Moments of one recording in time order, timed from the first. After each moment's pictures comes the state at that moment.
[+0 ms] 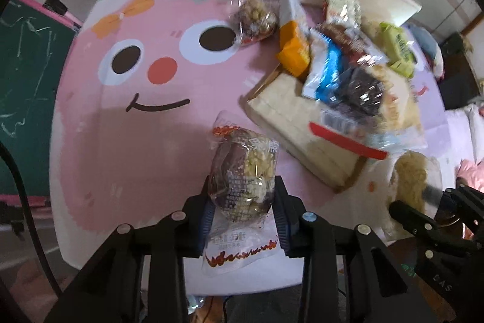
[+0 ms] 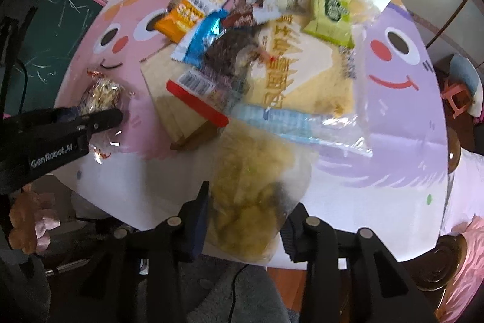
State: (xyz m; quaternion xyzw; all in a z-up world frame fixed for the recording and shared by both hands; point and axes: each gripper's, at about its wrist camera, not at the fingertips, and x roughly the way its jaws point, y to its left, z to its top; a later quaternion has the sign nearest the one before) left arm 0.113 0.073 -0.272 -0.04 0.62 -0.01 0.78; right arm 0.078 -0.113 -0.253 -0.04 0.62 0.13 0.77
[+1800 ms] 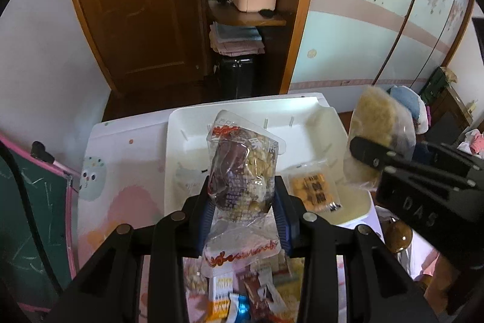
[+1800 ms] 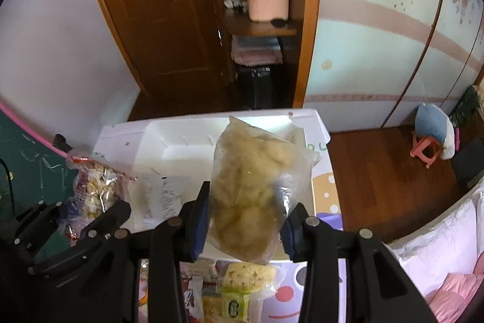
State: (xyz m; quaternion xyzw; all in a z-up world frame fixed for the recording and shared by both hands) left arm 0.374 -0.019 -0.094 0.00 0.48 -0.04 0.87; right arm 0.343 -0.170 -0.066 0.01 0.48 0.05 0.88
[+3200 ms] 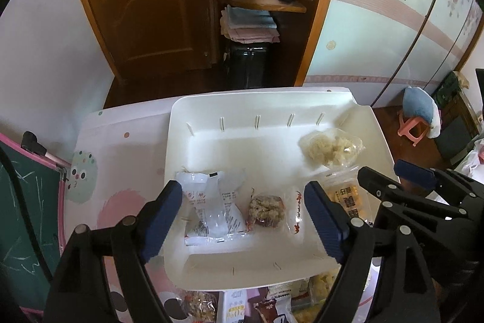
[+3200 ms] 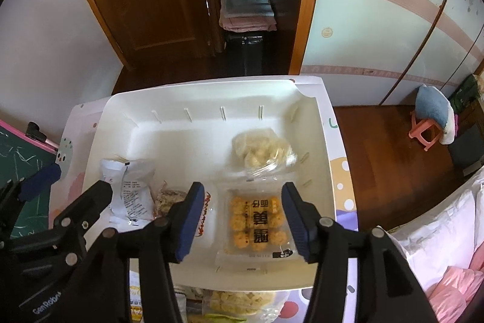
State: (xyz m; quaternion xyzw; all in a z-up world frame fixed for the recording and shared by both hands) left arm 0.410 0.003 -0.148 -0.02 0.50 -0.02 0.87; right arm 0.386 -0.161 -0.138 0.00 0.53 0.03 0.85
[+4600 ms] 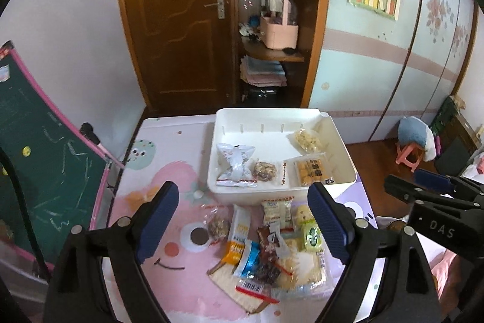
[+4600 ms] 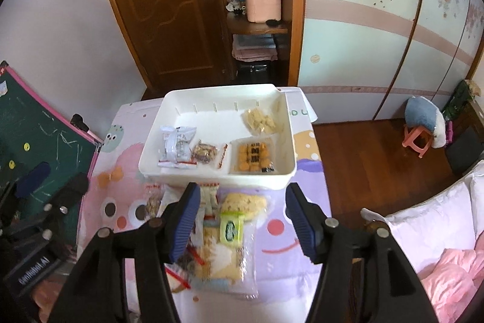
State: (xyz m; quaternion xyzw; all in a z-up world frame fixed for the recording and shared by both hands) left arm 0.171 0.005 -0.026 -0.02 0.39 0.03 0.92; right arm 0.183 -0.196 -0.031 0.01 0.46 0.06 0.89
